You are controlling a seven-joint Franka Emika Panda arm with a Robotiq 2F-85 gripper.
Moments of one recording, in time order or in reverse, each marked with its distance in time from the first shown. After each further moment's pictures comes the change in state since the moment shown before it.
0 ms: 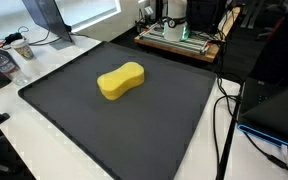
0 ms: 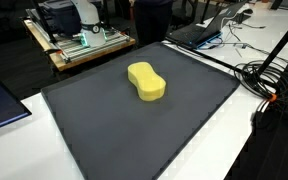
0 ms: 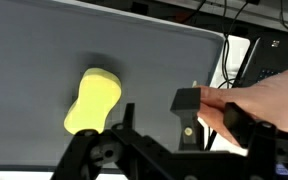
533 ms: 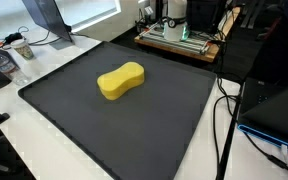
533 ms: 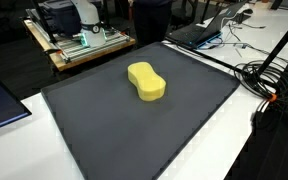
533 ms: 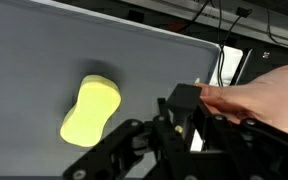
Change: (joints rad) arm -0.011 0.000 -0.096 -0.008 0.000 -0.040 -0.115
